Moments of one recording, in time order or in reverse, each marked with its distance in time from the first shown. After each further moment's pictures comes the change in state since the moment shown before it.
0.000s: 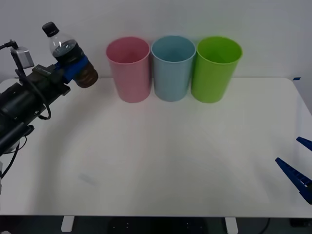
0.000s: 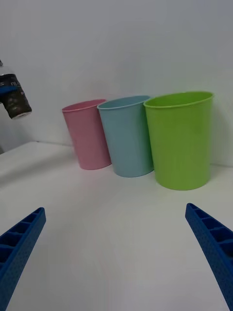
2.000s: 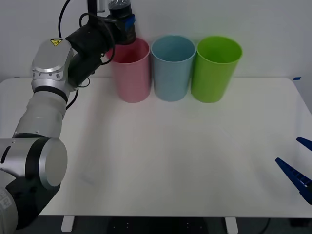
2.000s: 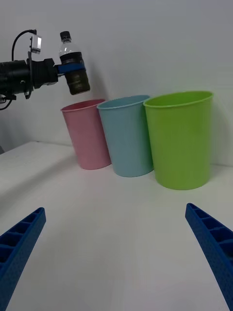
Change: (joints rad) right arm 0.000 0.000 0.000 0.000 0.000 0.000 0.000; left arm -0.614 -0.141 -0.065 0.604 -0.349 0.399 -0.141
